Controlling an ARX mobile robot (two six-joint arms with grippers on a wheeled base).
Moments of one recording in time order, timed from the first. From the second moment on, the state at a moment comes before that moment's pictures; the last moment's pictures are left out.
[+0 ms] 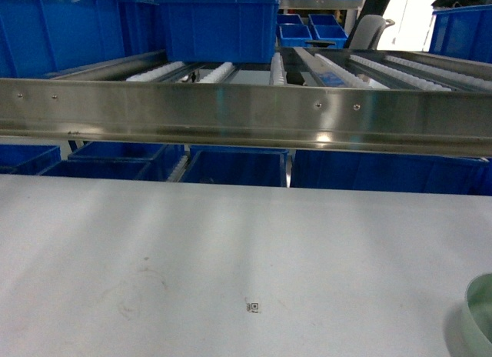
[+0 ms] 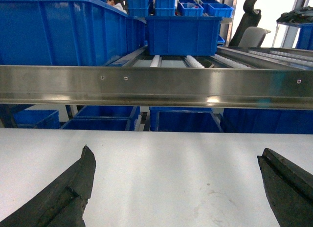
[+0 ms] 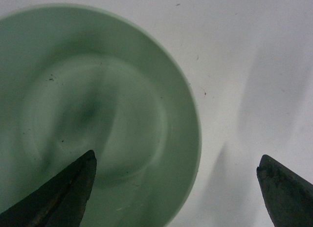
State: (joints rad) left arm 0.00 0.01 0.01 0.00 0.00 0.00; right arm -0.27 1.78 0.75 -0.08 -0.18 -0.51
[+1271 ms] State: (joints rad) left arm 0.00 0.01 0.01 0.00 0.00 0.00; right arm -0.27 1.91 0.75 0.03 -0.22 -0.44
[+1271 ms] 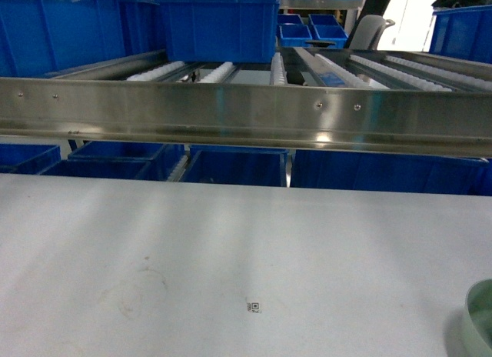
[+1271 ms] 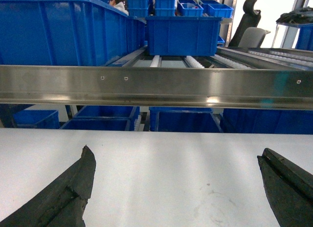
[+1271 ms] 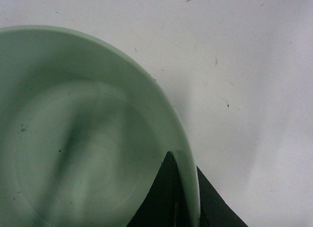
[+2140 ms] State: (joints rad) left arm 0.00 0.01 0.01 0.00 0.00 0.00; right arm -0.26 1.21 0.68 -0.03 -0.41 -0.28
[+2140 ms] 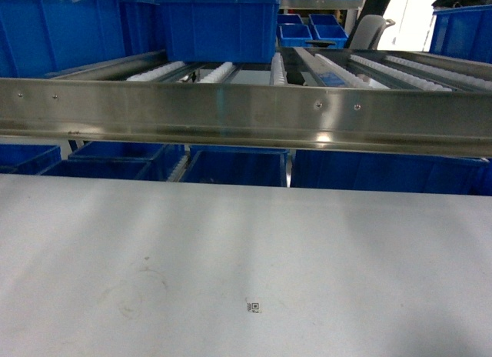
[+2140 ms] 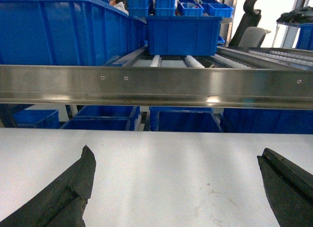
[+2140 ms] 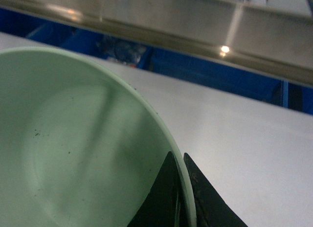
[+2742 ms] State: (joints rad) left arm 0.00 0.01 0.01 0.00 0.00 0.00; right arm -0.31 0.70 0.66 -0.05 -0.49 -0.05
